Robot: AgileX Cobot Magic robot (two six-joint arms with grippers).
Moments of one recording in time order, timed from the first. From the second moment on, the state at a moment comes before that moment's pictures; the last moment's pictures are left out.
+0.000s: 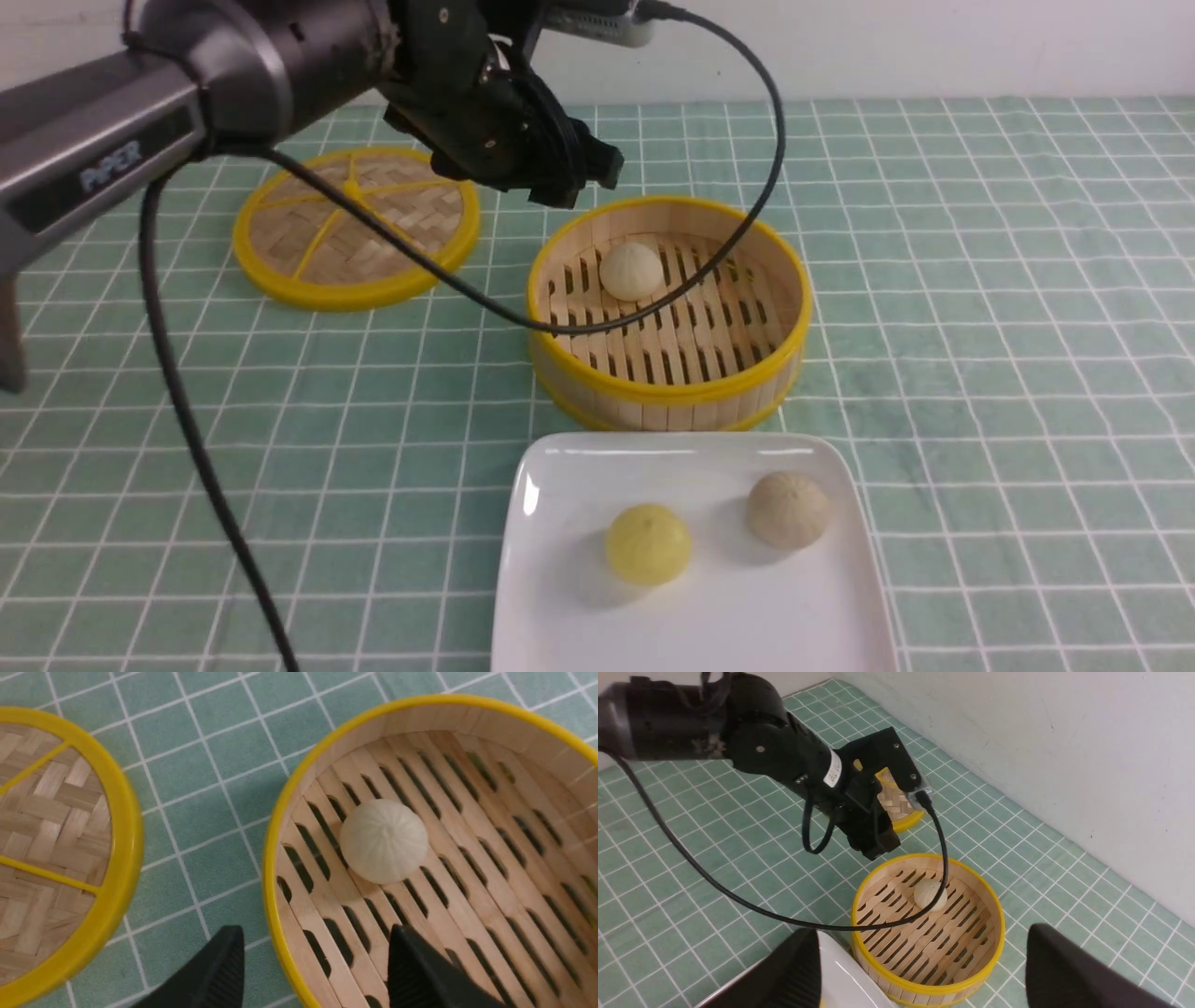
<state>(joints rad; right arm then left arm) 0.35 1.19 -1.91 0.36 1.27 -0.39 -0.47 1.94 -1.77 0.06 0.77 -0.05</state>
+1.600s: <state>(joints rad) 0.35 1.23 -1.91 0.37 1.27 -0.37 -0.51 2.30 -2.02 -0.05 0.71 0.17</state>
